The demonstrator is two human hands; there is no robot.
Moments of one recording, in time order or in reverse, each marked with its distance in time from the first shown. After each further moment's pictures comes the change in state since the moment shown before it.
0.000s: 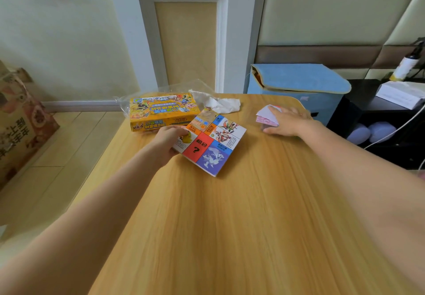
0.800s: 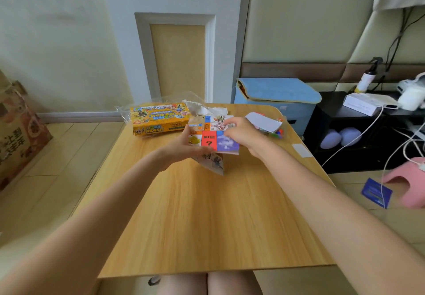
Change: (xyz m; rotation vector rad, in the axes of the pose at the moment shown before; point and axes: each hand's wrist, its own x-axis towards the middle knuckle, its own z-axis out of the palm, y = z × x) left_hand -0.072 0.000 0.000 0.467 -0.487 0.329; right_hand -0.119 -0.102 -0.022 1.049 0.038 -0.009
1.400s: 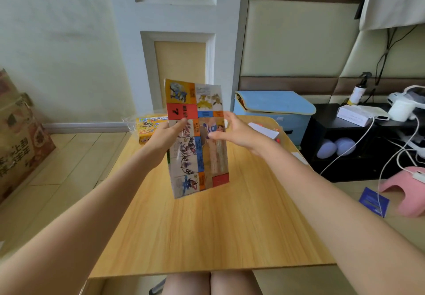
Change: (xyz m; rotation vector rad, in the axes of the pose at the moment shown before) left_hand -0.037 0.041 -0.023 -0.223 0.357 0.111; right_hand -0.021 -0.024 -0.009 -0.080 -0.128 -0.235
